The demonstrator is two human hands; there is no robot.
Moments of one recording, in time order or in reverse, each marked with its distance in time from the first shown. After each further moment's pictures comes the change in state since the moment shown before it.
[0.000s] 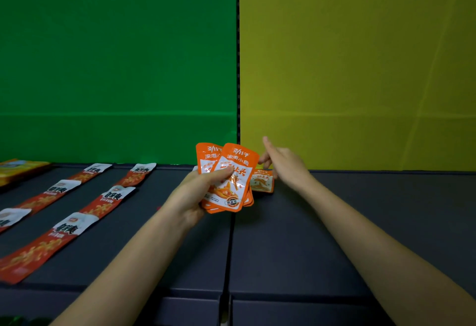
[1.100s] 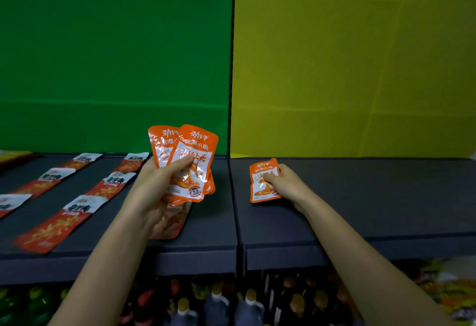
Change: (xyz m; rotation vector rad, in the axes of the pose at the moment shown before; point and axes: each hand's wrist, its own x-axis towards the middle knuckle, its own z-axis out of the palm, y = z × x) left_hand -0.063 0.006 -0.065 -0.068 0.053 0.207; right_hand -0.085 0.001 0.014 0.130 0.006 0.321
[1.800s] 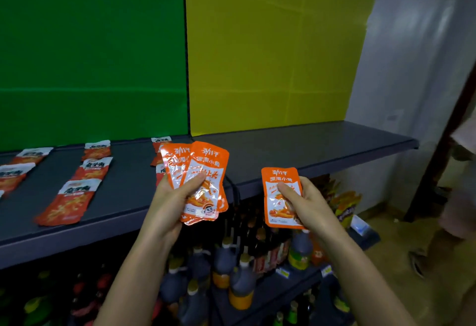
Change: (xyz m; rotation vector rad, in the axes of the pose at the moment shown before) left_hand -0.092 -0.021 -0.053 -0.088 -0.356 -0.167; right_hand -0.248 -0.006 0.033 0.248 0.436 0.091
